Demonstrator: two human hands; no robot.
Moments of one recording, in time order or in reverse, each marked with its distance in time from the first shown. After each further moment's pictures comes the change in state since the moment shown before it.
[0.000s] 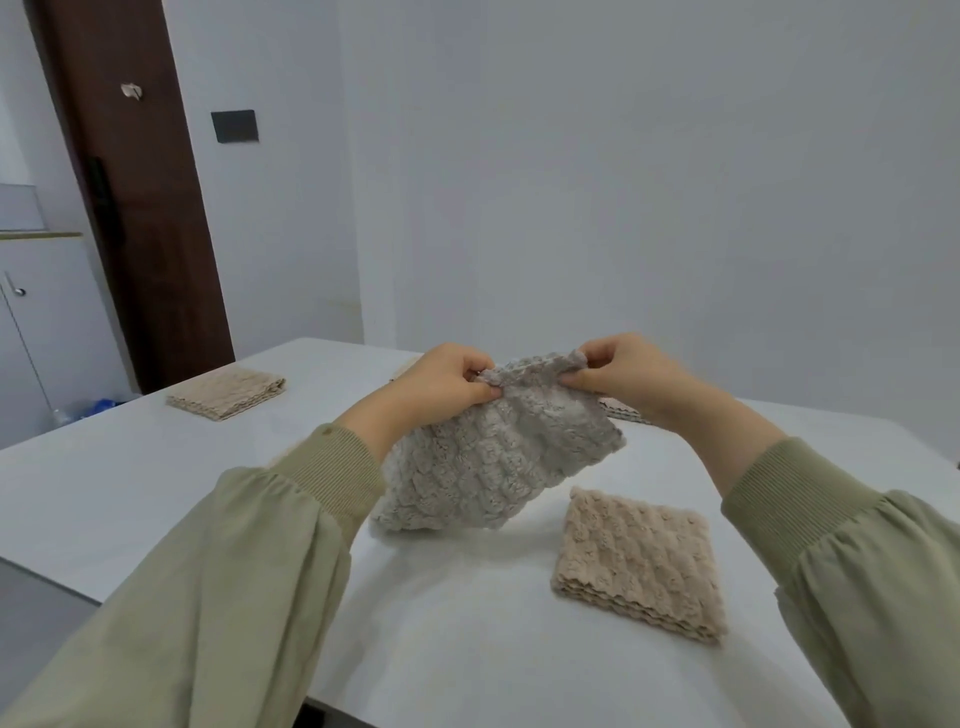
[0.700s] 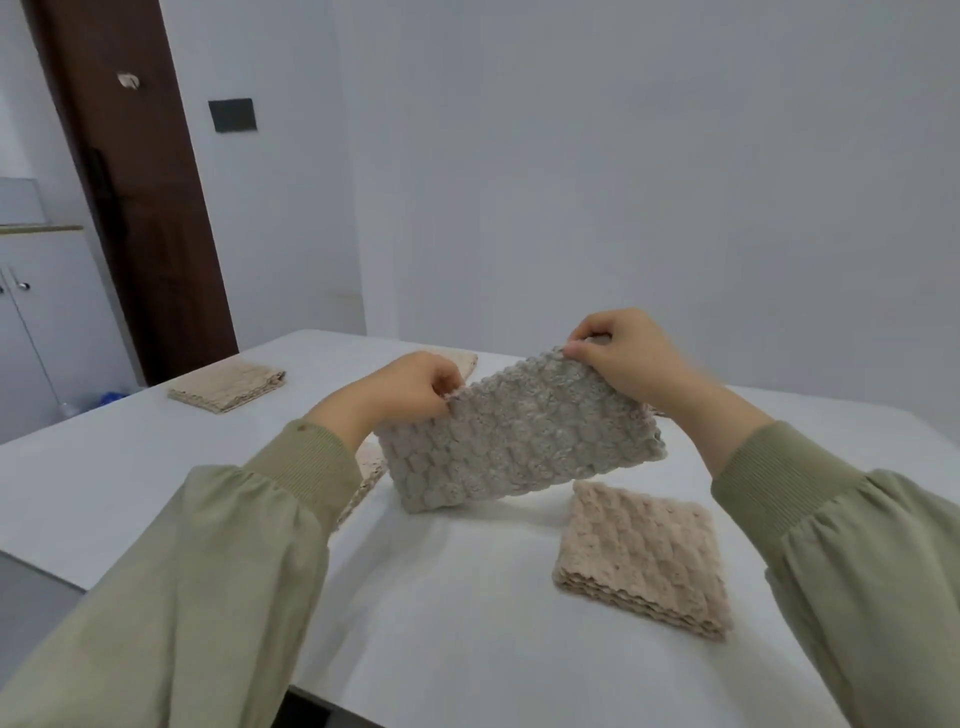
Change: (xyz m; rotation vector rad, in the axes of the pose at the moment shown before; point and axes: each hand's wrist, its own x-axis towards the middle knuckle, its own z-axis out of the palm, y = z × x) left_hand -0.005 -0.021 -0.014 0.320 -0.080 -0.097; right_hand 0.010 0.000 0.002 -0.197 0.212 -0.198
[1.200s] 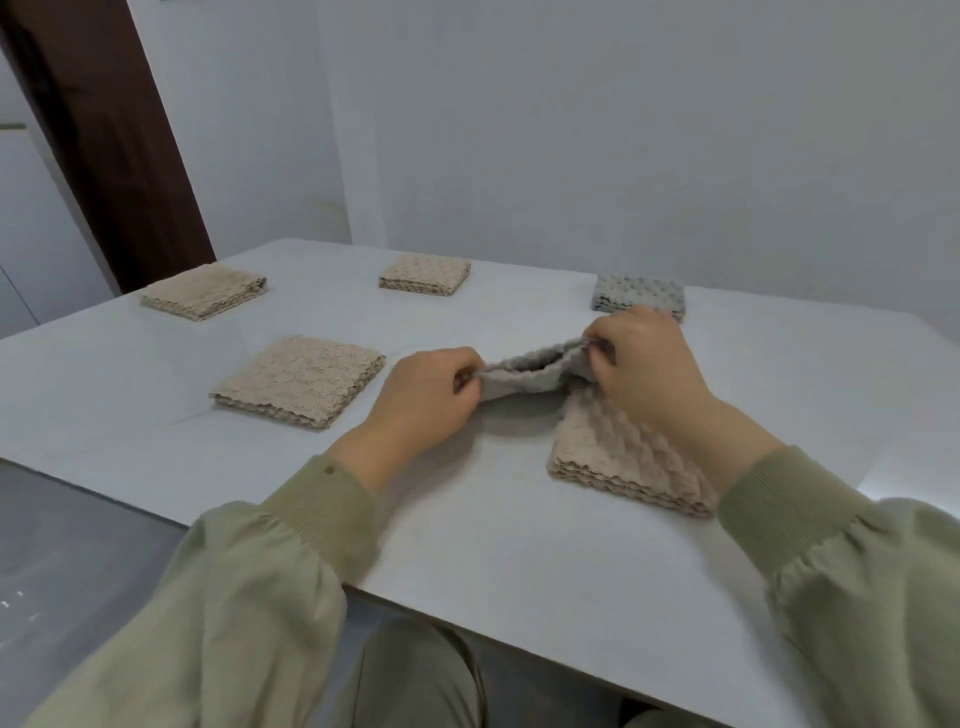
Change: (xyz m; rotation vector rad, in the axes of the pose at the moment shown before) left_hand -0.047 -0.010 0.109 0.020 0.361 0.153; right_hand -0.075 0.065 0.054 -0.512 0.123 -0.227
